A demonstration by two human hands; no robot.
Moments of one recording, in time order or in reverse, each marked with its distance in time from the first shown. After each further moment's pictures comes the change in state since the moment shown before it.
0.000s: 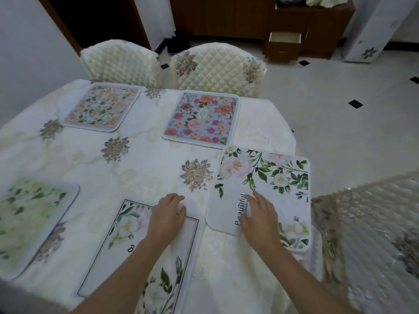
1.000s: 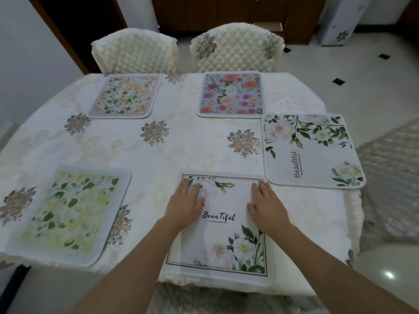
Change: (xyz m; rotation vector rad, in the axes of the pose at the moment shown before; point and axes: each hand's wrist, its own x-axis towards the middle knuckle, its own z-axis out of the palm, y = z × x) left_hand -0.046 -0.170 -0.062 0.103 -0.434 0.116; right_hand -0.085 -0.149 0.131 -0.198 -0.131 0.075
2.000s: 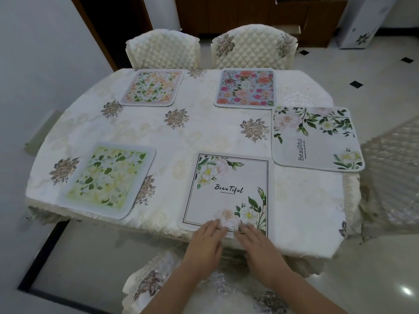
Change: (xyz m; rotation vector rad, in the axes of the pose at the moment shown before) left_hand -0.198 0.037 0.084 0.010 0.020 0.137; right_hand -0.180 -0.028 0.057 -0.033 -0.143 -0.396
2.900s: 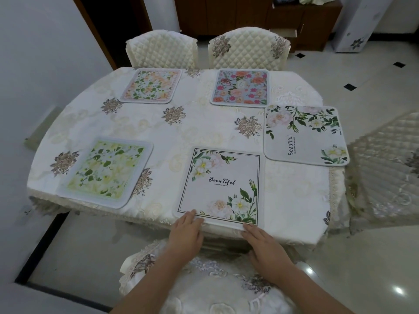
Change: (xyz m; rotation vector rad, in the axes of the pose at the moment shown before) left_hand -0.017 -0.012 -0.010 0.009 0.010 -0.184; right_hand -0.046 0.023 0.001 0.072 0.054 0.004
